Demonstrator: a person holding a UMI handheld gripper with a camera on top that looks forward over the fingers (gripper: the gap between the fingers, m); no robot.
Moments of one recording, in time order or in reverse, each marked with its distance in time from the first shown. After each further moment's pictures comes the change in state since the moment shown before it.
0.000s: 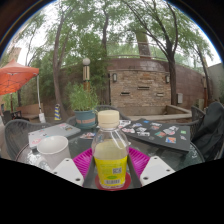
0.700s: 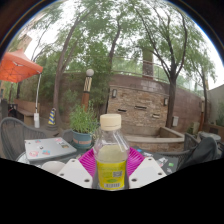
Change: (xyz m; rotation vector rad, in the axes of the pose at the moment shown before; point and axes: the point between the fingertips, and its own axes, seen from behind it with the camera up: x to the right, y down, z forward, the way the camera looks) arm -0.013 -0.110 -0.014 0.161 0.074 -0.174
